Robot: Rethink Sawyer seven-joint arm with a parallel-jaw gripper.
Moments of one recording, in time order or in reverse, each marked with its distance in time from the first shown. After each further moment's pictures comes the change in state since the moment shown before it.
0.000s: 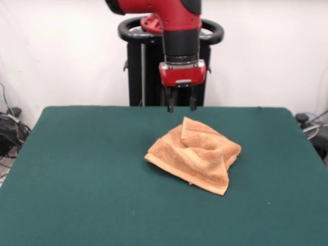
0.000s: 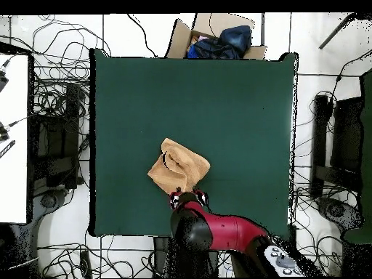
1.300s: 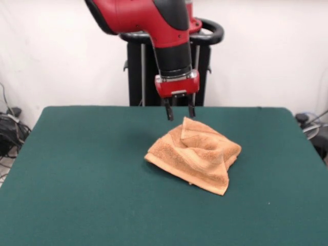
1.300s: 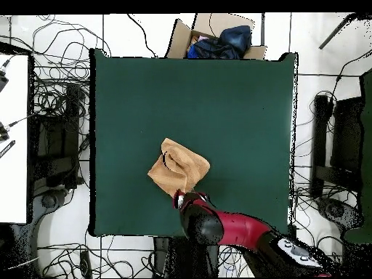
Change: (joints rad) arm -0.154 0.129 0.105 -0.011 0.000 0.018 0.000
